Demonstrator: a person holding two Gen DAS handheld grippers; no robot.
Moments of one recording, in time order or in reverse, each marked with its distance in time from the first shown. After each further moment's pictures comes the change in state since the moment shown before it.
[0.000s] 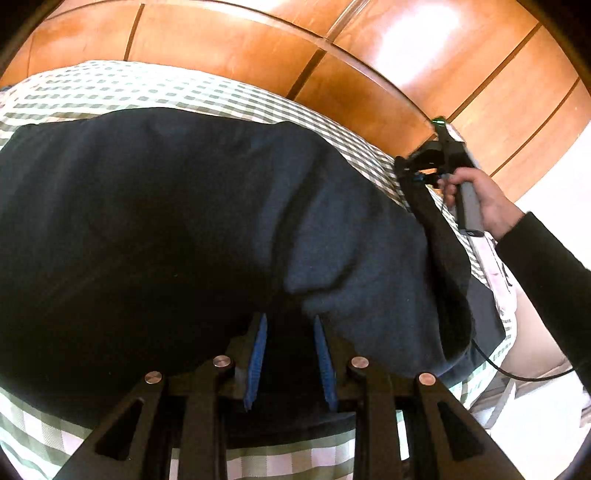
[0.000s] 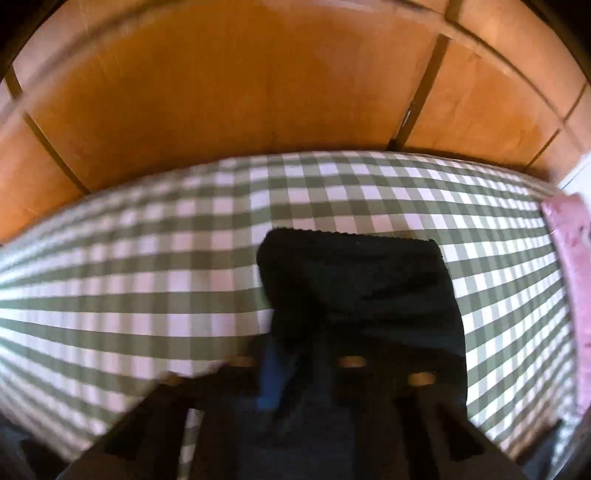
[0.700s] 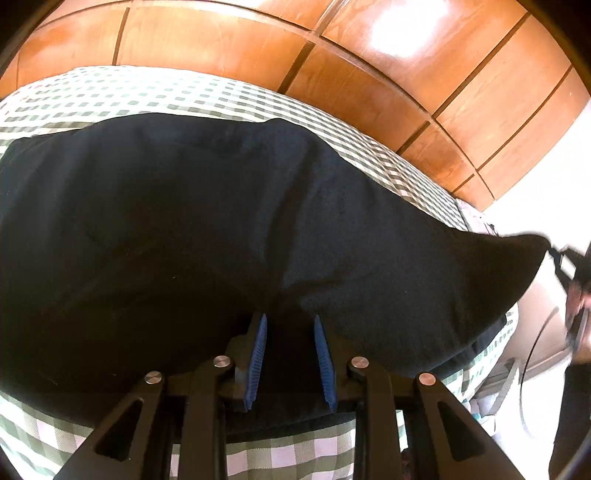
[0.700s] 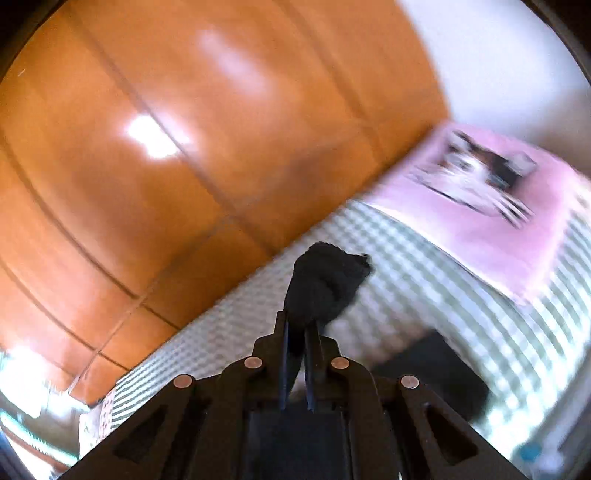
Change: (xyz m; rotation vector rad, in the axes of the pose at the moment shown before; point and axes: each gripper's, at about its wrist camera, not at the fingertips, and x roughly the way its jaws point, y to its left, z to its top) left arm 0.003 -0.007 0.009 0.044 0.040 0.007; right arm -0.249 -0.303 -0.206 0.511 -0.445 0.323
